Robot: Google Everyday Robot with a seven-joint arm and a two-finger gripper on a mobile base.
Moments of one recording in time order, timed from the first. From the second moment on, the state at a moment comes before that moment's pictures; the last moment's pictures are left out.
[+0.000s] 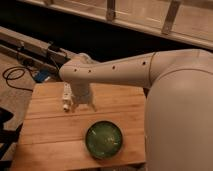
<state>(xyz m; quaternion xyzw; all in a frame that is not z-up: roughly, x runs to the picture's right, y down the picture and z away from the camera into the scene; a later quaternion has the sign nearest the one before) -0.103 0.101 0.703 -0.26 0.23 0.64 0.68</state>
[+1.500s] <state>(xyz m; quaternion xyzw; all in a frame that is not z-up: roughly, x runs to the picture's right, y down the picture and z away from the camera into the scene) -0.119 0.083 0.709 -0.26 0.23 0.64 0.69</state>
